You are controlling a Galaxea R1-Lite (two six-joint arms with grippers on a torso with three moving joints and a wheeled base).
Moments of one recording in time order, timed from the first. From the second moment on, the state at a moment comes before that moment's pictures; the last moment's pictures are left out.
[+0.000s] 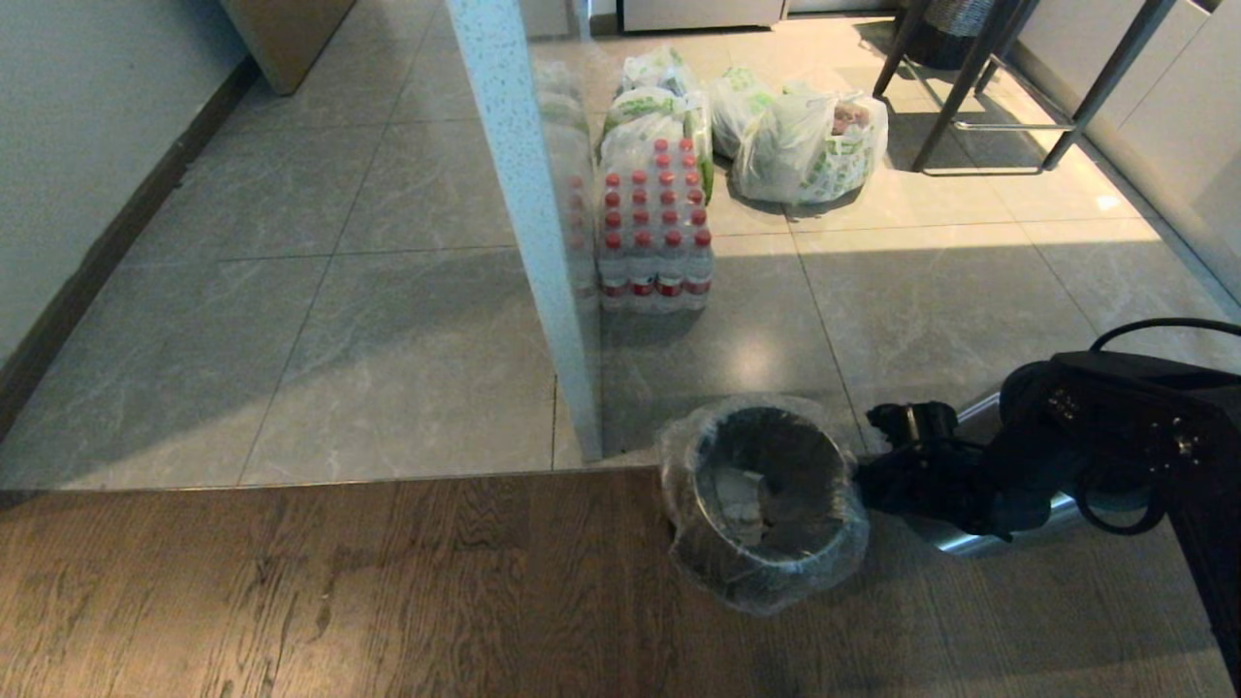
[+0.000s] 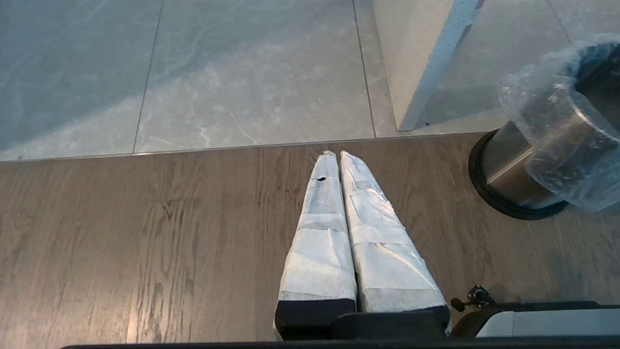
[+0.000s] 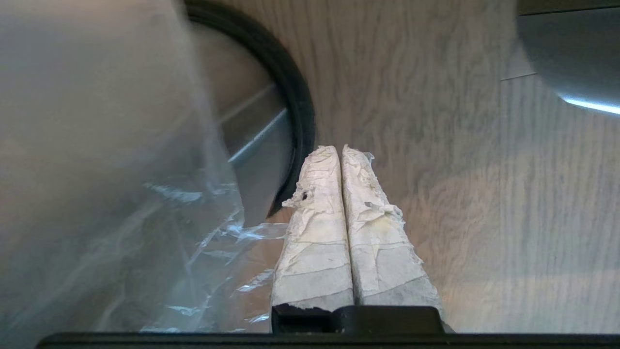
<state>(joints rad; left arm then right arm) 0.00 0.00 0.00 0.00 0.00 -0.01 0.10 2.47 -1.09 -0.63 -0.03 0.27</state>
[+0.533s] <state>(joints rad) 0.00 0.00 0.00 0.00 0.00 -0.01 0.12 2.38 -1.05 -0.58 -0.02 0.29</state>
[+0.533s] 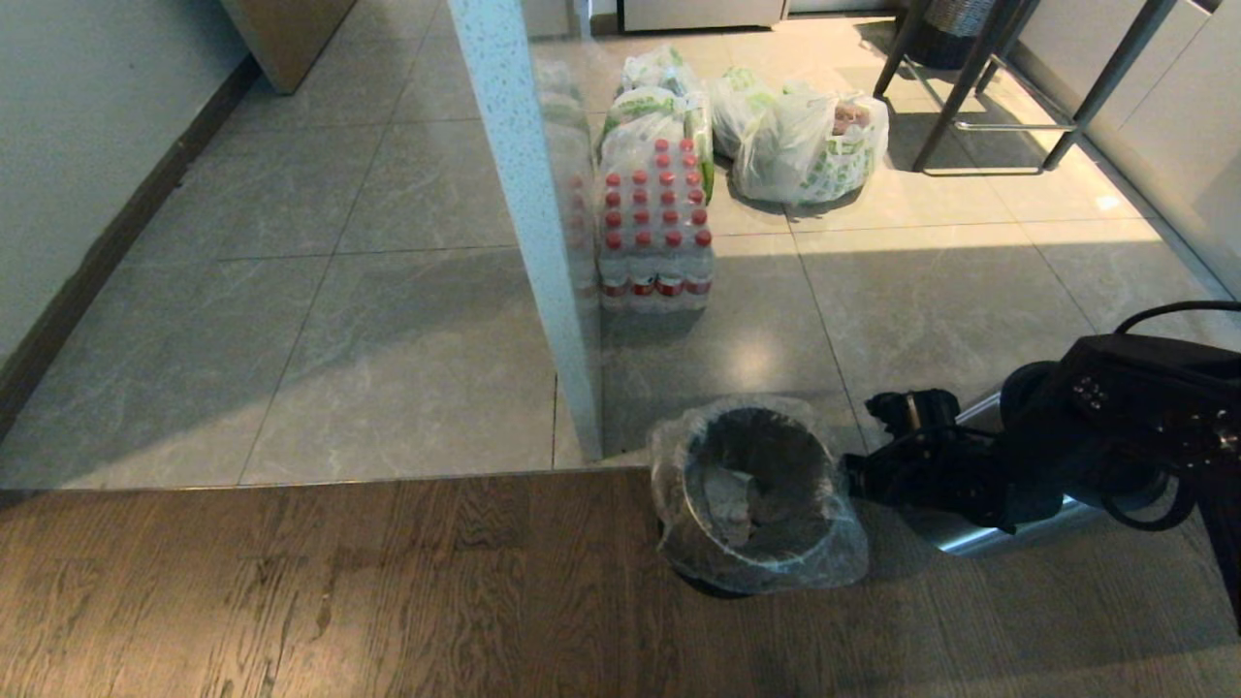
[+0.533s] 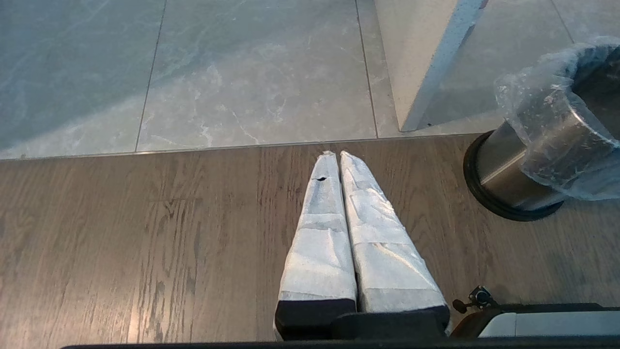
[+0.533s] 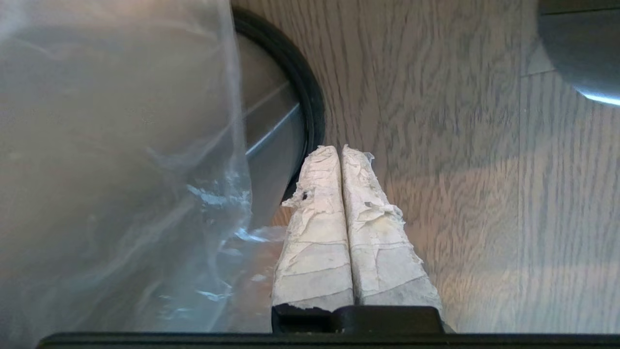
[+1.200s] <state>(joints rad) 0.00 0.00 0.00 0.00 0.00 -0.01 0.12 2.24 -0.95 -0.54 -0.01 0.34</state>
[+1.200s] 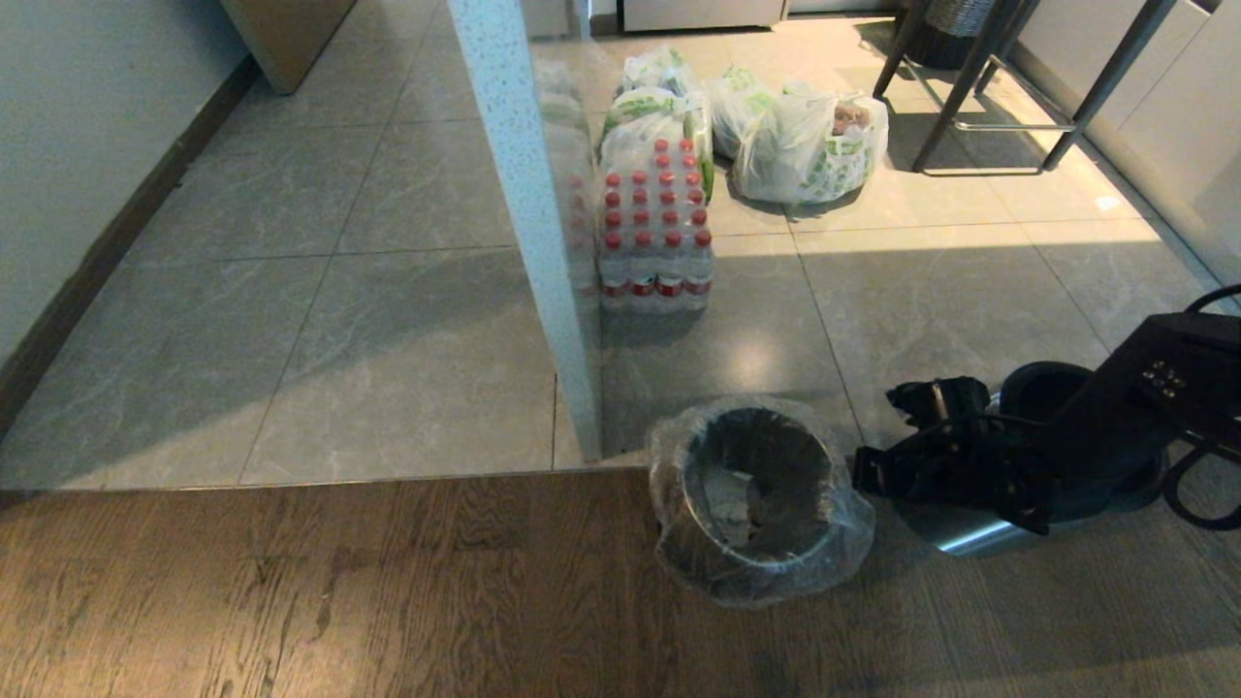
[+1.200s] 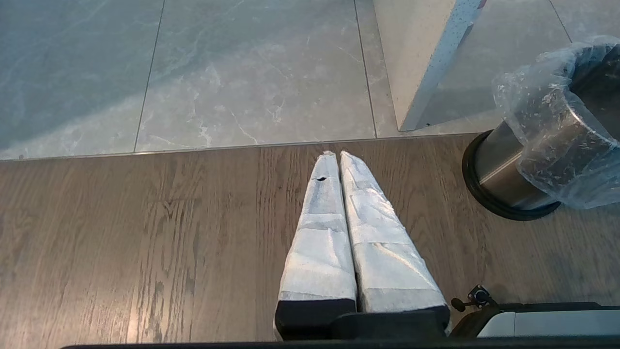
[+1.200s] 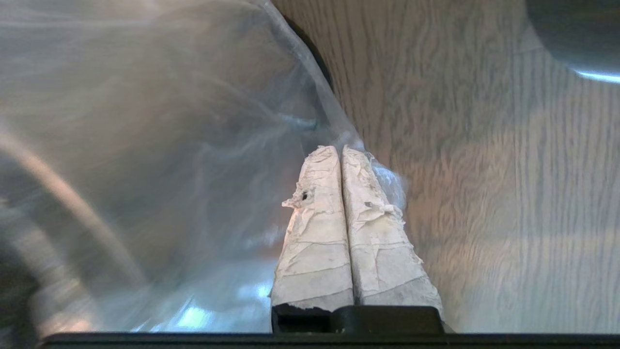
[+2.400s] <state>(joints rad) 0.00 0.00 0.00 0.00 0.00 -0.01 0.31 2.05 -0.92 -0.43 0.01 0.27</state>
